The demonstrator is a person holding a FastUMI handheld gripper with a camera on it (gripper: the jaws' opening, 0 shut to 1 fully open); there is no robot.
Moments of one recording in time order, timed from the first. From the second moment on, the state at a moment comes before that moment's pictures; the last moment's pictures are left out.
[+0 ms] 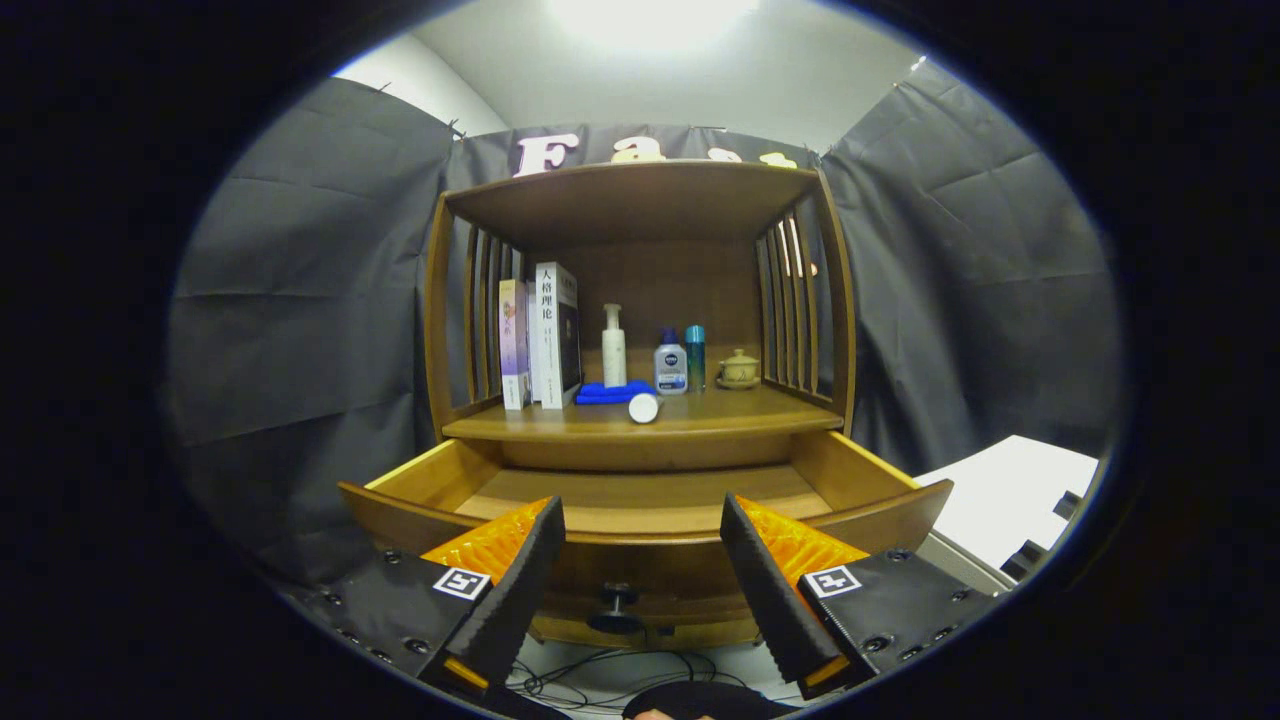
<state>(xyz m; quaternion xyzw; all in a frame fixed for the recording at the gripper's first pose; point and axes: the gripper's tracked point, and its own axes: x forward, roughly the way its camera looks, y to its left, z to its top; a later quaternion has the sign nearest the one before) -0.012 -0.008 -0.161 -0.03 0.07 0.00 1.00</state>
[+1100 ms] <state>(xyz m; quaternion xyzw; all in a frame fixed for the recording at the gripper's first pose) 0.020 0.011 -0.216 -0.03 0.12 -0.01 0.99</state>
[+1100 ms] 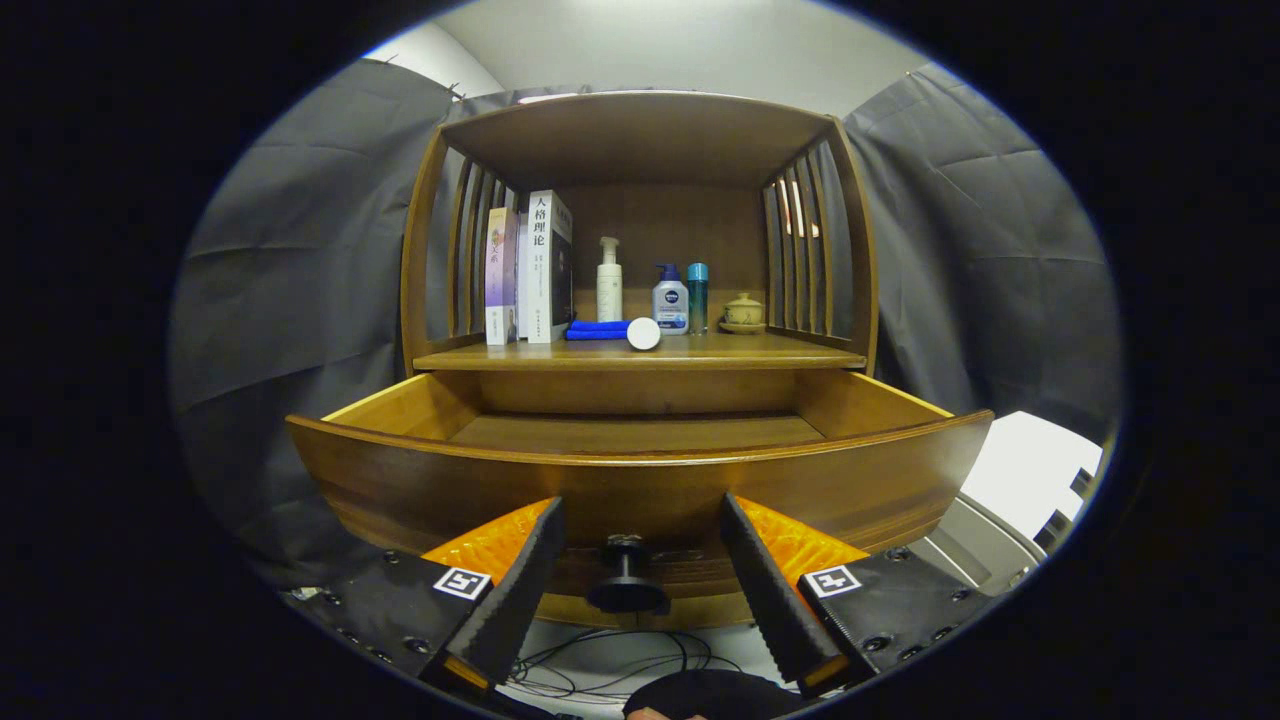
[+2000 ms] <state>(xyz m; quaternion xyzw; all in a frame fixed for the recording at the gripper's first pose) 0.112 0.020 -0.208 -0.04 0.12 -0.03 0.99</state>
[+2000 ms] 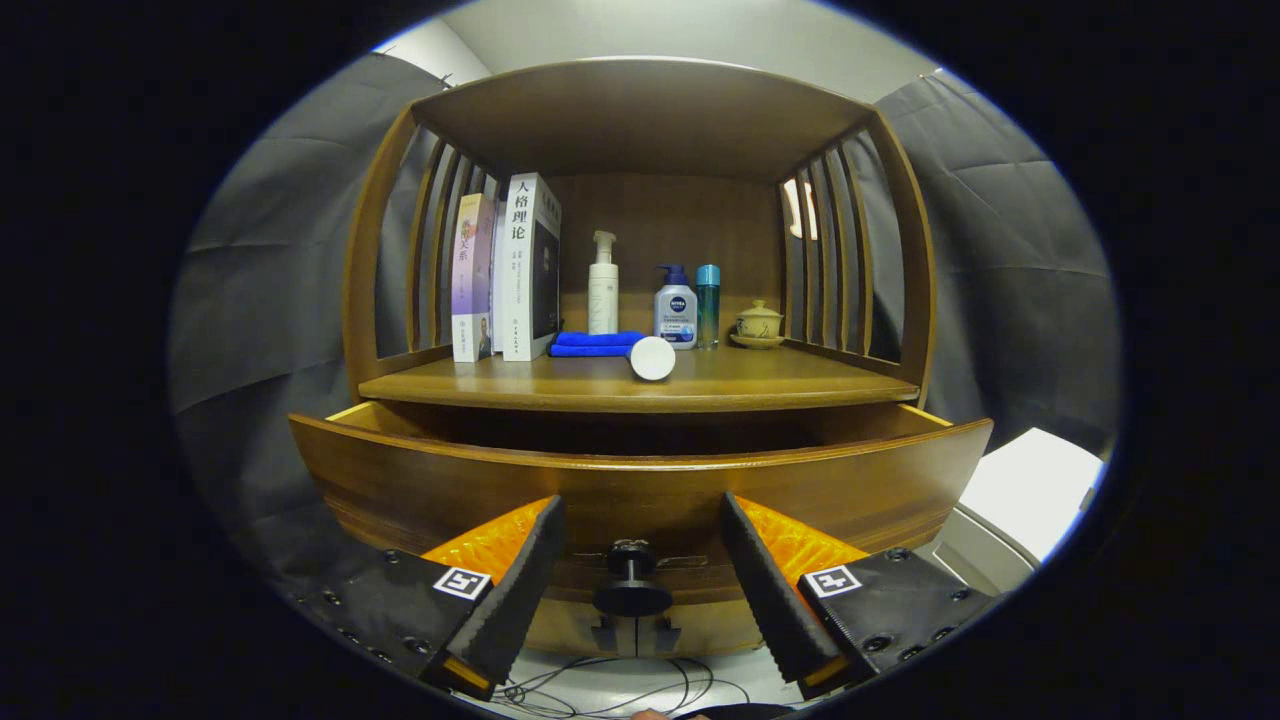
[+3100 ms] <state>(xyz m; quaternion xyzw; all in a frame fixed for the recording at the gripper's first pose) 0.174 0.021 -0.207 -0.08 0.13 -0.03 0.99</state>
